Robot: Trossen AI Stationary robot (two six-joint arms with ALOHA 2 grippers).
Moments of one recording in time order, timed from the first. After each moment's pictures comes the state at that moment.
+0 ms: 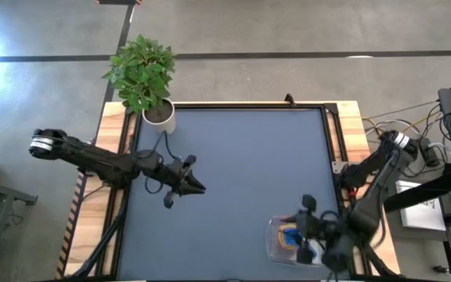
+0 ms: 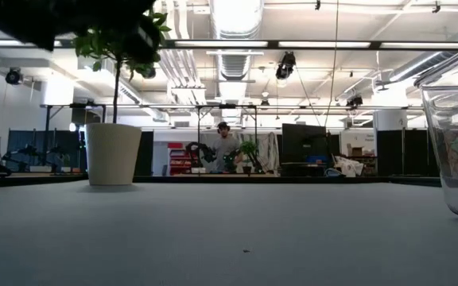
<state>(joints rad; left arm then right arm) -0.12 1.15 0.44 0.71 0.25 -0.28 0.94 1.48 1.29 -0.82 0.80 0.93</state>
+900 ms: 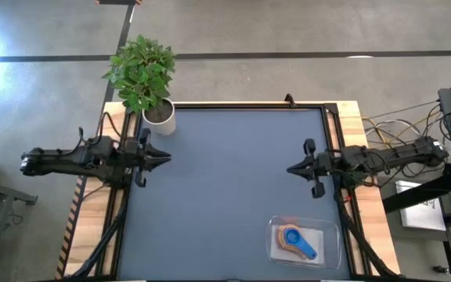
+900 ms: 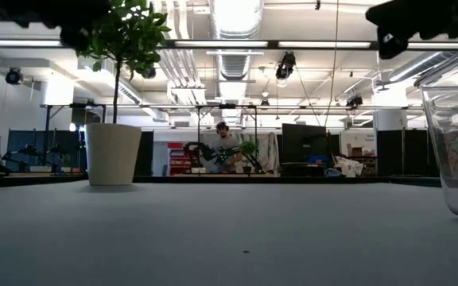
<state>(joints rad) -0.03 0.37 0.43 -0.04 -0.05 -0.05 0.18 0.46 0.34 0.11 0.08 -0.02</state>
